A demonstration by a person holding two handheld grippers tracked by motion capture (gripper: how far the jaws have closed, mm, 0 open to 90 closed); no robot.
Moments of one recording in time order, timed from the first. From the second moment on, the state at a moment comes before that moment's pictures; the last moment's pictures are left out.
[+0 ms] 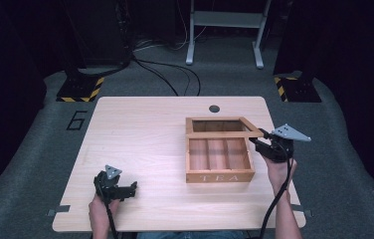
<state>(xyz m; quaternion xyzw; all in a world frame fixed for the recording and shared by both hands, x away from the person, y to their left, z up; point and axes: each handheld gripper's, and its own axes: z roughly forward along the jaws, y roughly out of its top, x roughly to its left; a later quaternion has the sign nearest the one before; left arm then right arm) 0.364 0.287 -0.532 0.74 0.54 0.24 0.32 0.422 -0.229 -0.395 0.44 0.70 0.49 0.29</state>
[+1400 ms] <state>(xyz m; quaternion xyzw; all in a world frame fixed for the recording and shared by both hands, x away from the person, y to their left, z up) 0.365 0.288 -0.532 0.74 0.54 0.24 0.32 0.474 -0.233 -0.339 0.44 0.73 0.46 0.23</state>
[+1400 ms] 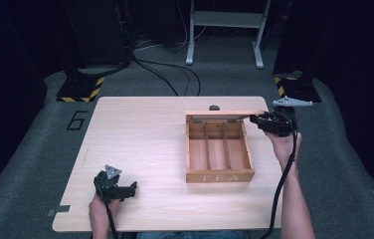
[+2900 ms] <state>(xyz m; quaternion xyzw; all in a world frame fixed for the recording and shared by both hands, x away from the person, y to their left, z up) 0.364 0.288 -0.532 0.74 0.54 0.24 0.31 0.483 -0.233 -0.334 0.45 0.73 0.46 0.22</state>
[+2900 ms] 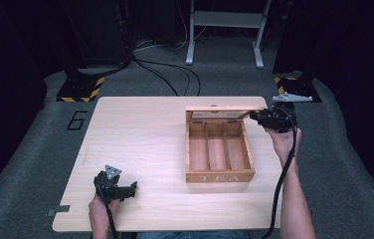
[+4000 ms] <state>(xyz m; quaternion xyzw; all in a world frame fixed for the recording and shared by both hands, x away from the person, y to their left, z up) 0.365 0.288 -0.532 0.74 0.54 0.24 0.32 0.483 -0.233 -0.334 0.45 0.74 0.45 0.22</state>
